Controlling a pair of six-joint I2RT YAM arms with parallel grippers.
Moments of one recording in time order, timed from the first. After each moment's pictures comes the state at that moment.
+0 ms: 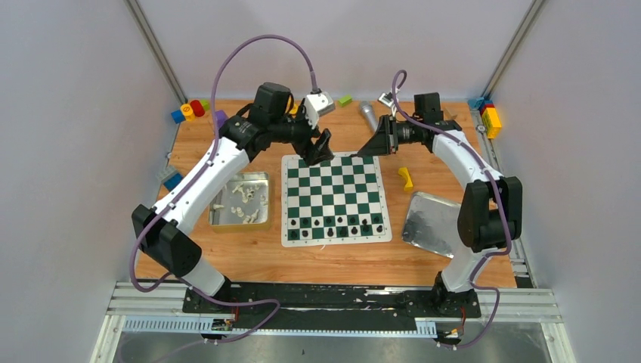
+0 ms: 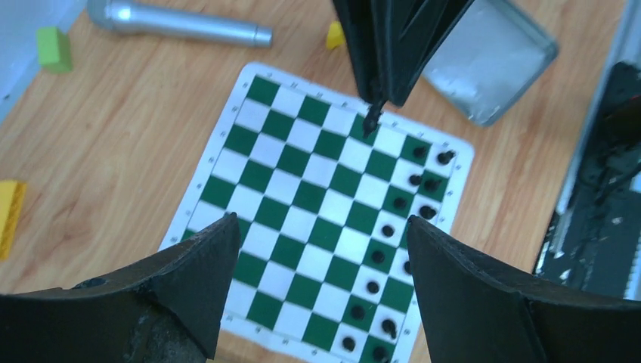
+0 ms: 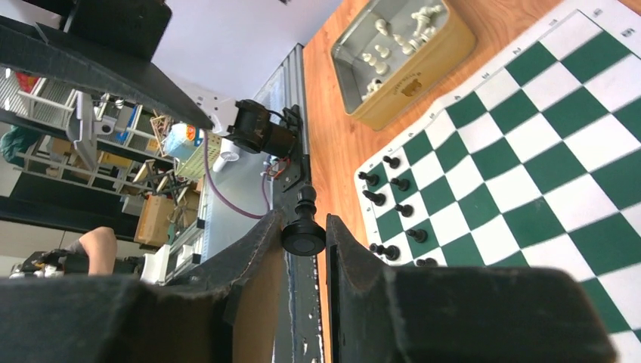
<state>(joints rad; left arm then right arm) -0.57 1.56 1.63 -0.69 0.50 0.31 0.16 1.76 1.42 -0.43 -1.37 0.11</state>
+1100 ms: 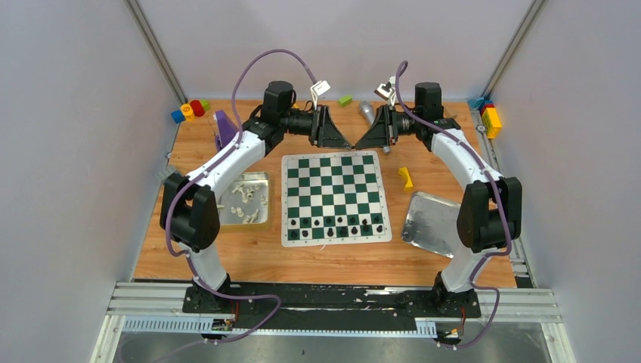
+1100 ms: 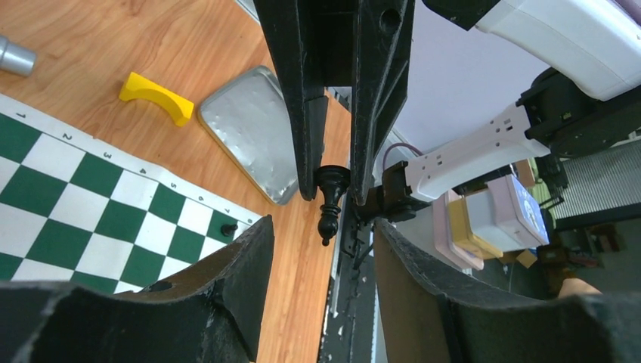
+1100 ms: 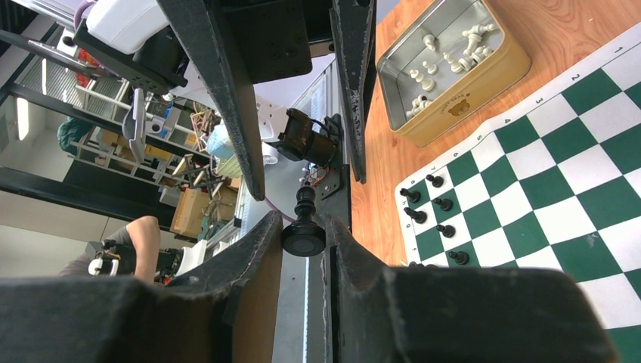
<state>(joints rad) -0.47 1.78 1.54 -0.09 1.07 -0.50 0.17 1.76 1.45 -0.20 -1.47 0.41</state>
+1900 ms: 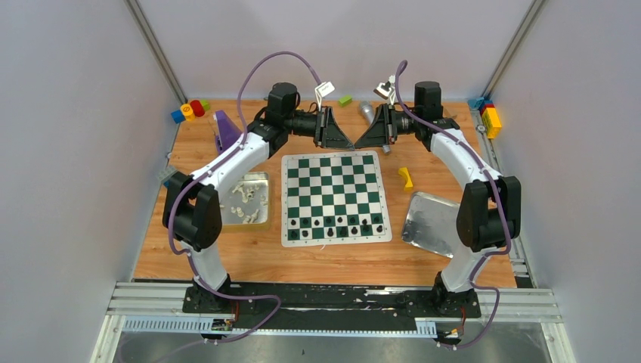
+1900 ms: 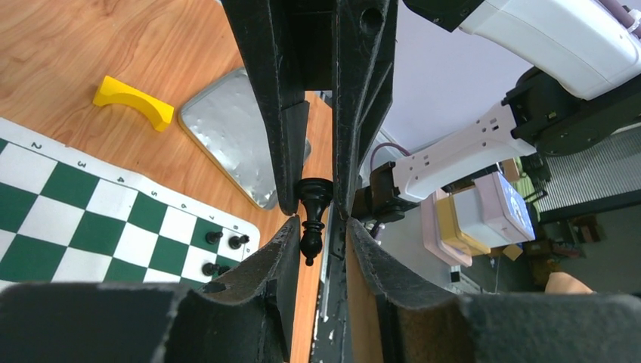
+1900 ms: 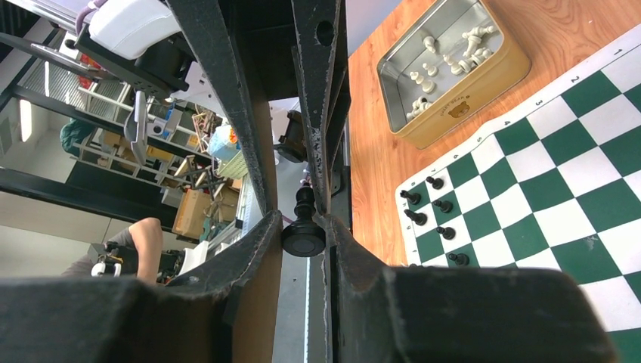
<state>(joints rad) -0.50 1.79 1.52 0.00 1.09 -0.58 0.17 1.76 1.45 -0.16 -1.46 0.45</state>
